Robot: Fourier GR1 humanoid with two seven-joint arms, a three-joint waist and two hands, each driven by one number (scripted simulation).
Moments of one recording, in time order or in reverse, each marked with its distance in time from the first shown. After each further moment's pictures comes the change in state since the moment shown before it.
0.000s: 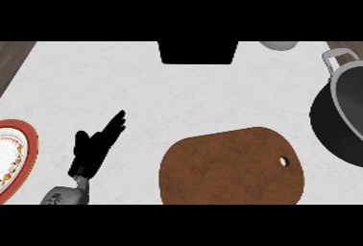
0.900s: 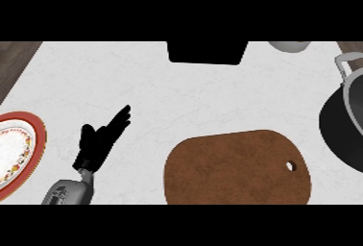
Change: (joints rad) left arm -0.049 -0.017 0.001 0.010 -0.014 -0.020 0.017; right arm -0.582 -0.165 0.464 0.387 0.483 0.130 0.419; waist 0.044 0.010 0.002
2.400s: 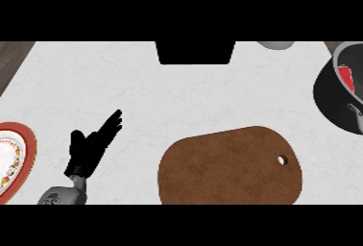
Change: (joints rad) left arm 0.050 0.009 0.041 -0.006 0.001 -0.002 -0.023; right arm -0.414 0.281 -0.380 0.398 -0.229 -0.266 -0.213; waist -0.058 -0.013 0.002
